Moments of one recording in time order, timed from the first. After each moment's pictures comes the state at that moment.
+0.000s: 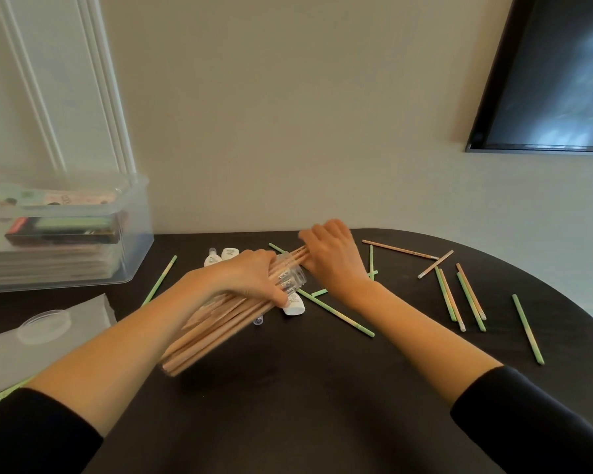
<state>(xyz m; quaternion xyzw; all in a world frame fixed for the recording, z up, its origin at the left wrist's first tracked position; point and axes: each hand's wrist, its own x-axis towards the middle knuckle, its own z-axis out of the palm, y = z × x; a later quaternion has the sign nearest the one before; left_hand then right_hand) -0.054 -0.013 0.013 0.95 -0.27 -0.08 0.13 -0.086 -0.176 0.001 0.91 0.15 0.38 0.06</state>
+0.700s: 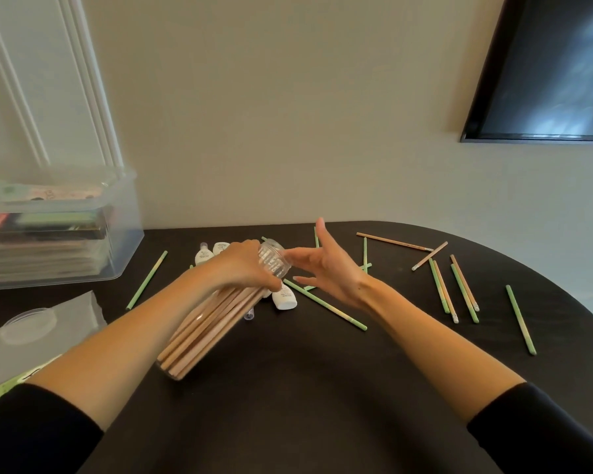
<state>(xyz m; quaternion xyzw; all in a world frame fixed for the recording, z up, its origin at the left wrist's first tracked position) -0.047 -0.022 0.006 0.97 -0.17 -0.05 0.16 -0.103 -0.184 -0.003 0.73 0.08 -0.12 -0.67</state>
